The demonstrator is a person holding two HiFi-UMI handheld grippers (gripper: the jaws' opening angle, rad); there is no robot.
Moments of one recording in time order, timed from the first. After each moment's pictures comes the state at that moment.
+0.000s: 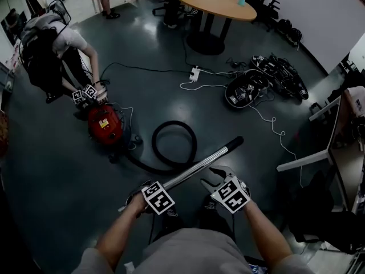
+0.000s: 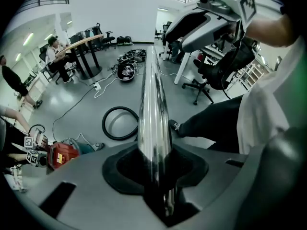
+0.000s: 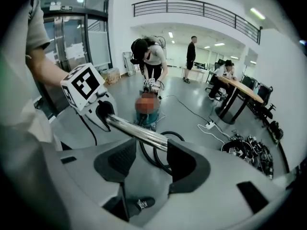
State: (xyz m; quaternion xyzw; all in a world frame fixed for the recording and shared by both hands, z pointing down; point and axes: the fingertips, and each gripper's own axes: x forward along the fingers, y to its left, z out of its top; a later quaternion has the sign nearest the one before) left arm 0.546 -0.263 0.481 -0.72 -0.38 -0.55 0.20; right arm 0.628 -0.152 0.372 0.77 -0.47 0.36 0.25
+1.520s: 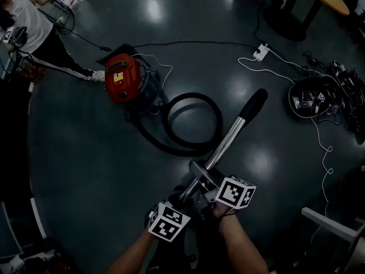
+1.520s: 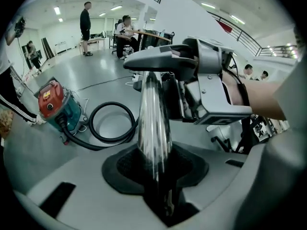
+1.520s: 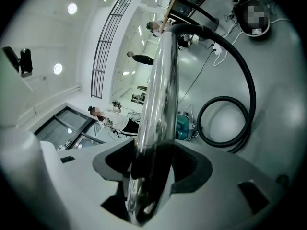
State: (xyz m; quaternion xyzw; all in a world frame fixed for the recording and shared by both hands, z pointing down) left arm 0.665 -0.112 0.618 -0.83 -0.10 -0.54 -0.09; right arm 0.785 -0.169 0.576 0.63 -0.47 0.48 -0.38
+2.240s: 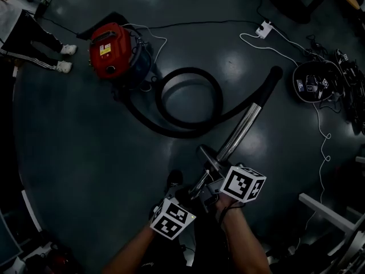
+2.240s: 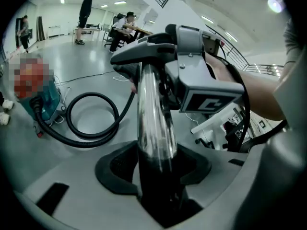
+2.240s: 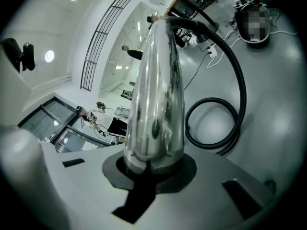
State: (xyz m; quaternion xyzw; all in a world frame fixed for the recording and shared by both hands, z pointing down) left arm 0.651 -0.101 0.679 -0.82 -0.19 -0.51 -0.17; right arm 0.786 -0.196 0.636 0.67 -0.44 0.51 -0.32
